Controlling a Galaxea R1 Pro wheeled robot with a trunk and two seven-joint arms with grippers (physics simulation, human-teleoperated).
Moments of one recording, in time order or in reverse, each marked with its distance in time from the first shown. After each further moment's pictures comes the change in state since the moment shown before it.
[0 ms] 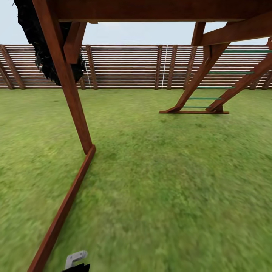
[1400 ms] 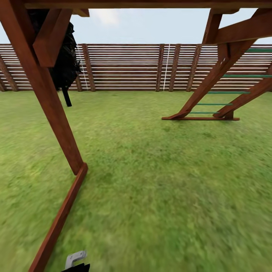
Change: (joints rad) left arm 0.000 0.000 0.000 0.000 0.000 -0.001 0.000; right arm 0.000 0.000 0.000 -0.001 -0.003 0.000 -0.001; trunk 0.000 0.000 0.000
